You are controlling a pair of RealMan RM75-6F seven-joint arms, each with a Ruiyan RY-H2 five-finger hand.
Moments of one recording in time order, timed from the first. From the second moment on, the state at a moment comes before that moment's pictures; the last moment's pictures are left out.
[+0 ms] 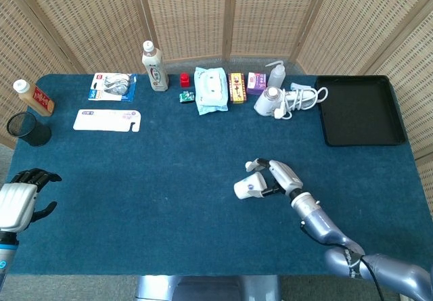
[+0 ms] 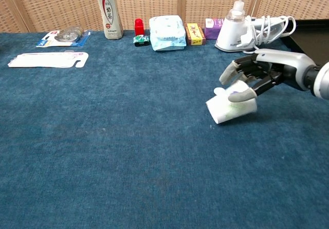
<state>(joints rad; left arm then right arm) -0.16 -1.11 -0.03 -1.66 1.51 1.43 0.07 0.64 -1.48 0.20 -1.44 -1.23 0.77 0.40</state>
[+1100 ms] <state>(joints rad) -0.16 -1.11 -0.03 -1.63 1.50 1.42 0.04 0.72 -1.44 0.13 -1.60 -1.17 0.88 -0.37</state>
